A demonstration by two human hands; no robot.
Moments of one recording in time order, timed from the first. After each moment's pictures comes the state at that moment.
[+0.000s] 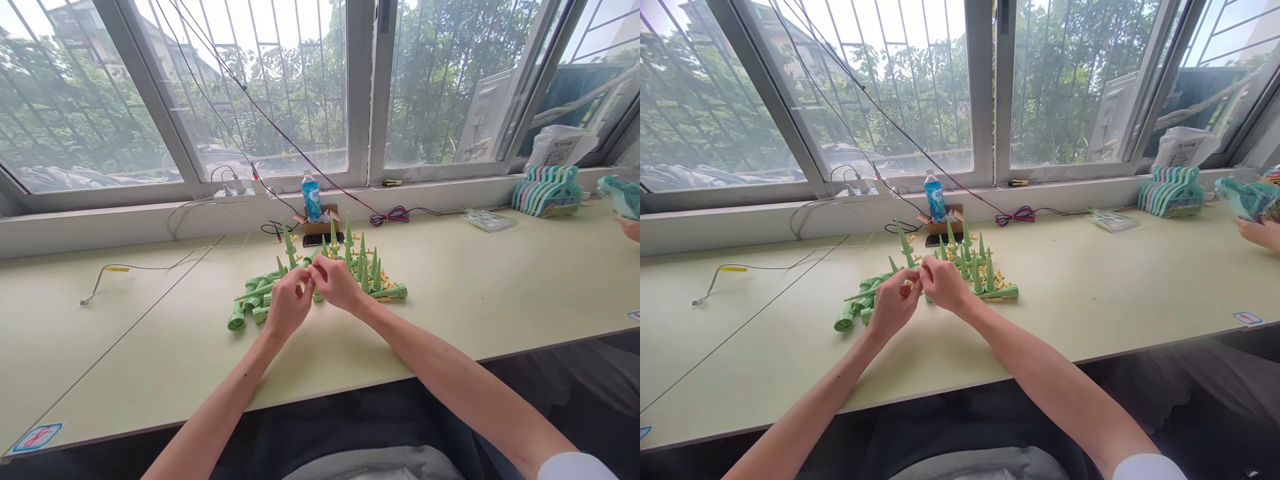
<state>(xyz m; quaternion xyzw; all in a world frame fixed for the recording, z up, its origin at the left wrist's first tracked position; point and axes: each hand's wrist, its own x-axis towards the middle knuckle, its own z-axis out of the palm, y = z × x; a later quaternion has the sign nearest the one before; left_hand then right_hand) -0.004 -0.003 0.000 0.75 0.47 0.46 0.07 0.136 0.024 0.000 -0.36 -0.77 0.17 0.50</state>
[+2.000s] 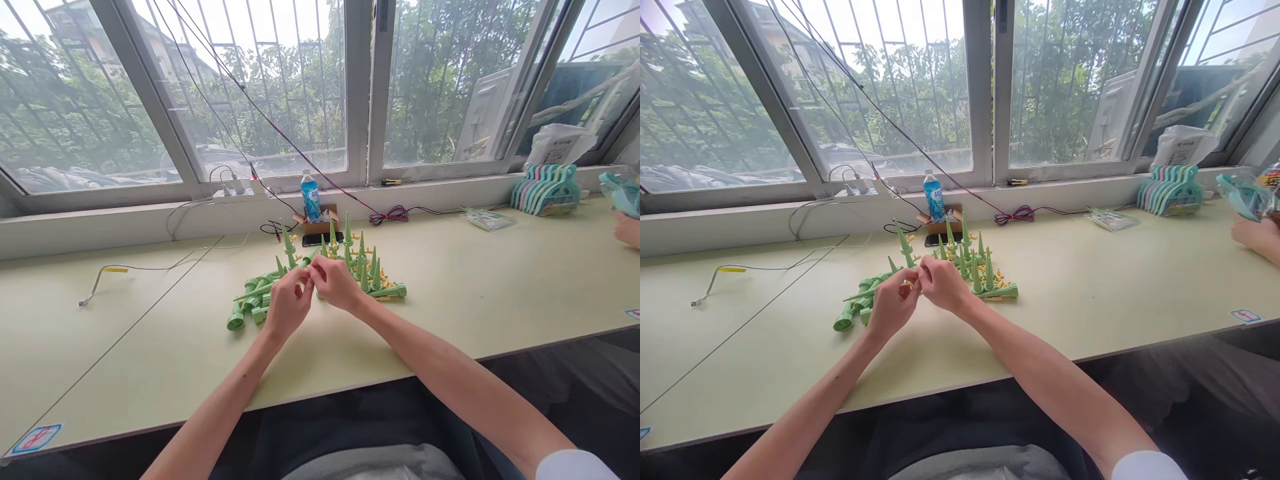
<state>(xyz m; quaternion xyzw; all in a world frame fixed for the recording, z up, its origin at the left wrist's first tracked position) -0.003 -0.006 0.001 0.75 0.47 0.45 0.07 0.137 0.022 0.002 -0.36 -0.77 0.16 0.49</state>
